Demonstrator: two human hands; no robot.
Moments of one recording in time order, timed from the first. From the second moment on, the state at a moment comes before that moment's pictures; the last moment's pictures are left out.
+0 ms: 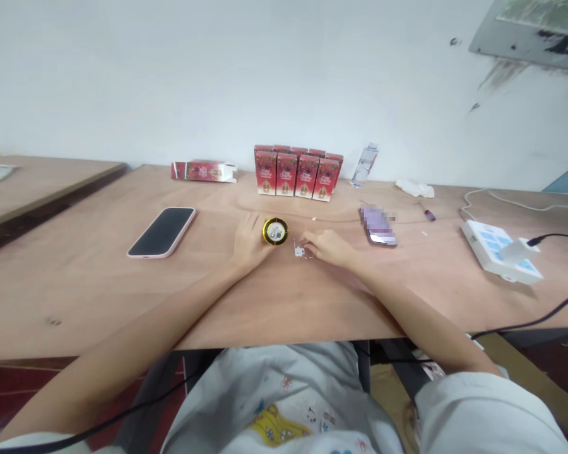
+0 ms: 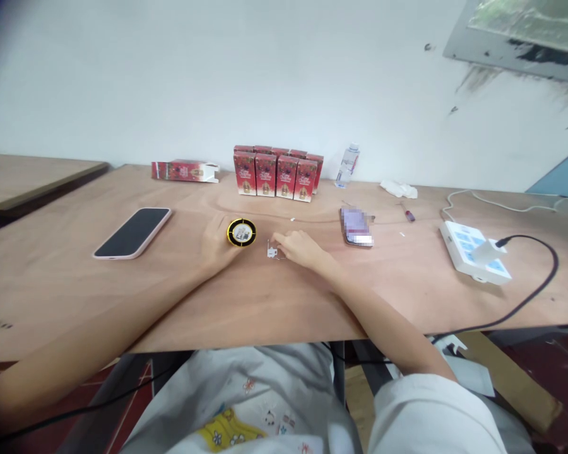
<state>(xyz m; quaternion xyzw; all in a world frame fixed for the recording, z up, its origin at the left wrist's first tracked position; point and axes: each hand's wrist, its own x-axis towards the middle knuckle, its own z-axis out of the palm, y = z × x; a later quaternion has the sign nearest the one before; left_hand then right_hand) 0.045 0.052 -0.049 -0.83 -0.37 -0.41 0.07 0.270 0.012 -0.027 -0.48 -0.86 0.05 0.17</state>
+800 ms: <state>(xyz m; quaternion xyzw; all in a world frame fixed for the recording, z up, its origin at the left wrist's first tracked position) 0.056 0.035 -0.041 -0.85 -0.27 -0.44 0.14 0.216 -0.026 -0.025 -0.39 -0.72 0.06 0.57</state>
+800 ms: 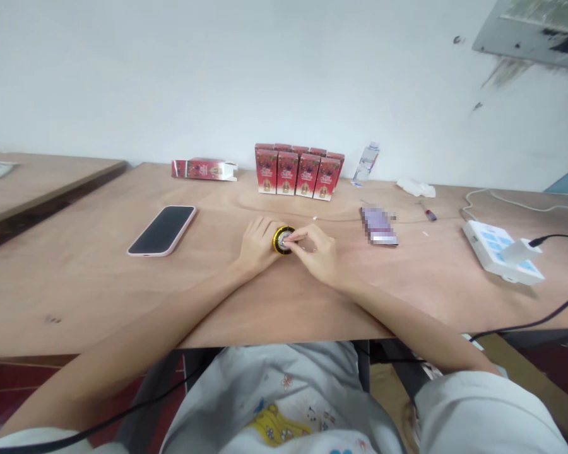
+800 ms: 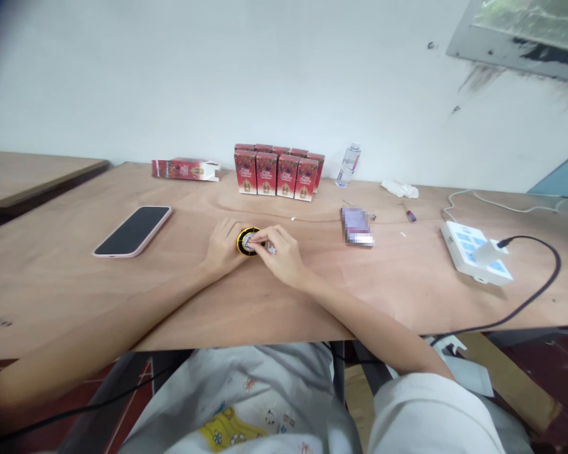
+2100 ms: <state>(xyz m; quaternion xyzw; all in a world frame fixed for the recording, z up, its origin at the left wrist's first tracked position) 0.054 0.047 -0.042 -0.75 -0.46 -0.48 -0.02 0.261 0.015 -0.041 -0.45 -0.82 0.15 0.32</state>
